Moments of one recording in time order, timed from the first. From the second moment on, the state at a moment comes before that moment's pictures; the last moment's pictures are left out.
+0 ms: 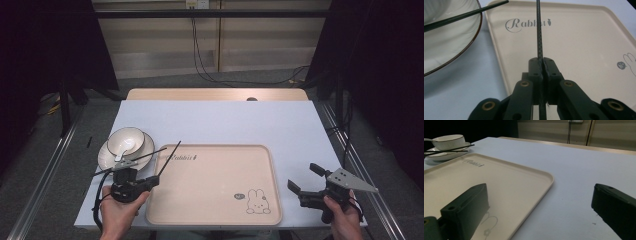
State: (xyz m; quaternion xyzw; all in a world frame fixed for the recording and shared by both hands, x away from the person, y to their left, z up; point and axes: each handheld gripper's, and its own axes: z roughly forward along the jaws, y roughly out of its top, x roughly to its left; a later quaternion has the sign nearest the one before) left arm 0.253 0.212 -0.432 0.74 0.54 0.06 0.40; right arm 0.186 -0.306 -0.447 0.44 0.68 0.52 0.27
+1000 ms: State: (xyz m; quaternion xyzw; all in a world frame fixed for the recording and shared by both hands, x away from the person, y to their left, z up) left arm 0.262 0.192 -0.463 0.75 0.57 0.07 0.33; right arm 0.185 -0.306 -0.447 0.44 0.68 0.52 0.27
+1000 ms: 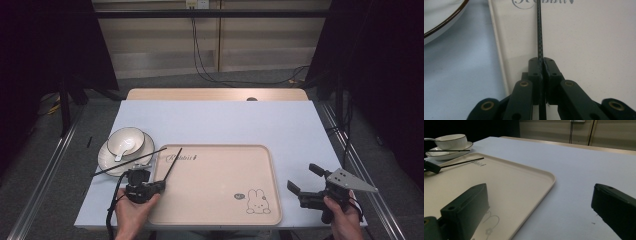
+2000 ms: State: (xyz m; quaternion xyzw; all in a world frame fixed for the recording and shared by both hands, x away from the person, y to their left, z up) left arm 0.251 0.241 -0.438 0.76 0.48 0.11 0.43; right arm 0.185 -0.306 -0.447 0.44 0.68 0.52 0.27
